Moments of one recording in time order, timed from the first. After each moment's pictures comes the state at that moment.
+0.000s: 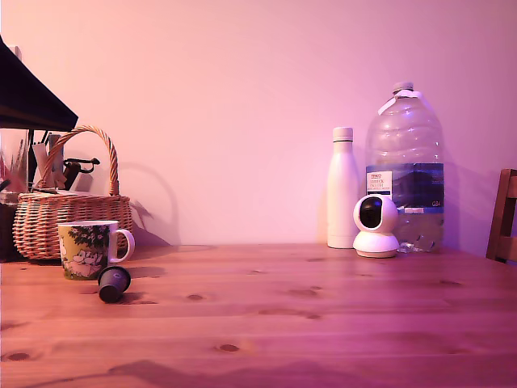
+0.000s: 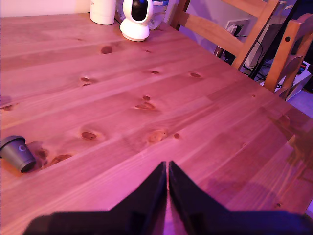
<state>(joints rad) -0.47 0.60 0.36 -0.14 0.35 -0.18</state>
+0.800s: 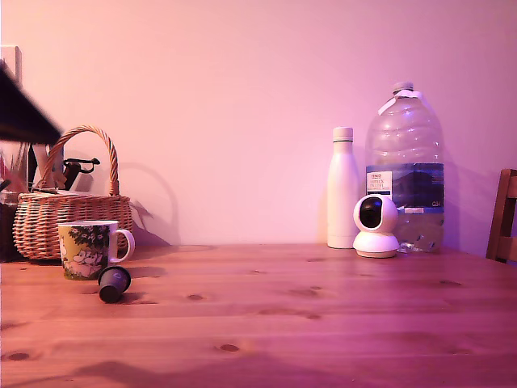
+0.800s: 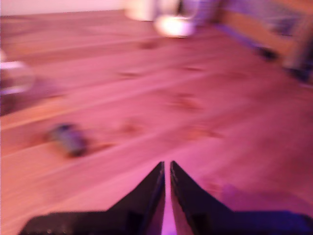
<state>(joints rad) -0.42 0.60 0.36 -0.17 0.19 -0.18</state>
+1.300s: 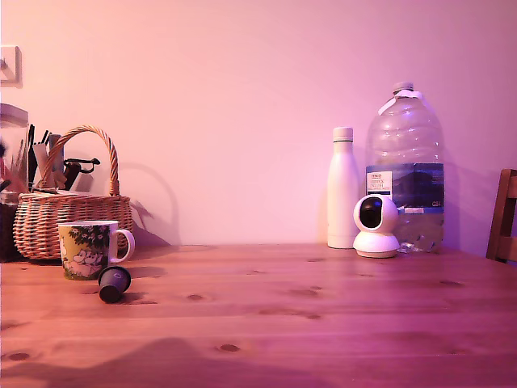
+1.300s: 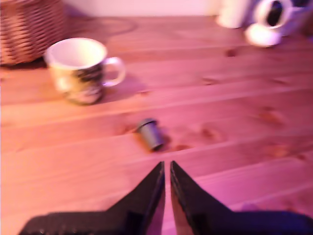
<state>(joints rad) -0.29 0.60 0.36 -0.19 0.07 -0.18</state>
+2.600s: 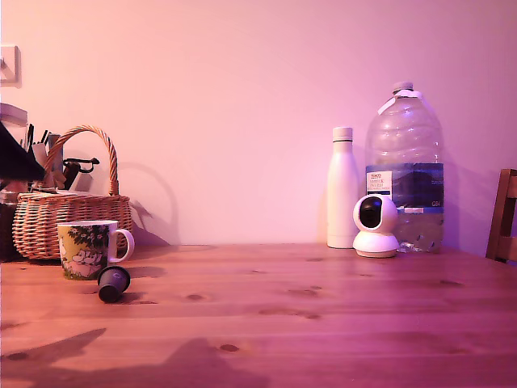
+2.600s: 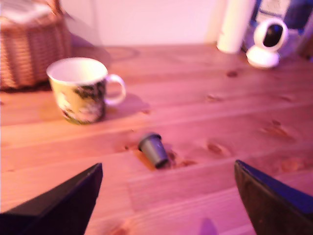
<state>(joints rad) -0.30 0.72 0.12 0.31 0.08 -0.15</state>
